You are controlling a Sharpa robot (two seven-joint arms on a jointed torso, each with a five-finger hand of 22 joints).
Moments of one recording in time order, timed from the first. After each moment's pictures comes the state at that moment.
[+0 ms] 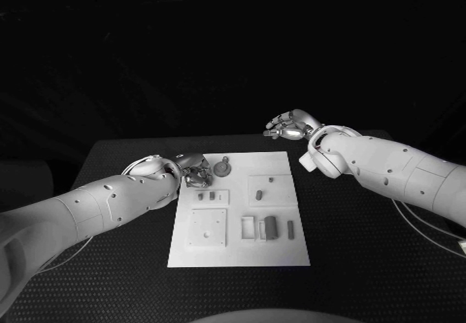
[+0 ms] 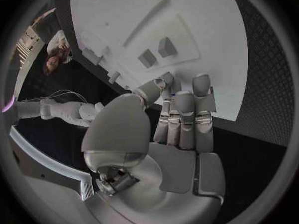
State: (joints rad) left arm 1.18 -0.45 -0.16 0.93 -1.30 -0.19 0.06; left_hand 1.23 -0.06 0.63 -0.29 0.09 1.04 0.11 0.30 0.52 1.31 0.02 0.09 0.29 1.24 -0.07 1.31 0.43 0.03 1.32 -0.16 0.42 1.31; right arm 1.22 -0.60 -0.03 1.00 -0.78 -0.30 0.16; right_hand 1.01 -0.10 0.56 -0.17 0.19 0.74 0.19 0.22 0.52 0.85 0.19 0.42 0.07 0.84 0.18 0.24 0.57 0.16 0.49 0.23 0.07 1.28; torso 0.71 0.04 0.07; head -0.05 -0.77
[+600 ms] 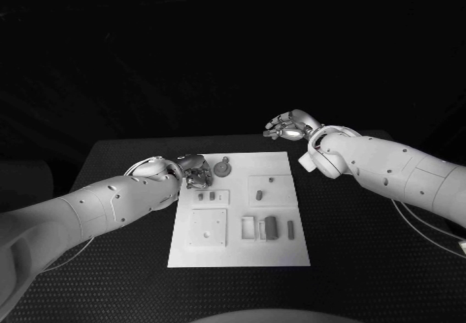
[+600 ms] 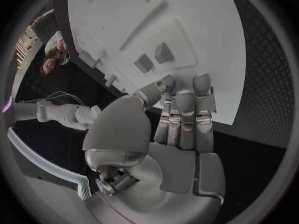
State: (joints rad) left arm 1.18 -0.44 -0.18 0.92 -1.30 -0.18 0.03; left_hand 1.20 -0.06 0.62 -0.29 0.09 0.98 0.15 0.27 0.51 1.28 0.06 0.07 0.28 1.21 -0.06 1.31 0.44 0.03 1.30 -0.16 0.41 1.31; right arm 1.22 -0.59 -0.03 1.00 -0.78 -0.30 0.16; right_hand 1.01 -0.10 0.56 -0.17 0.19 0.74 0.19 0.22 0.52 0.85 0.19 0.42 0.07 0.84 0.18 0.24 0.57 0.16 0.49 0.23 0.07 1.28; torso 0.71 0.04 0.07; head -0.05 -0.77
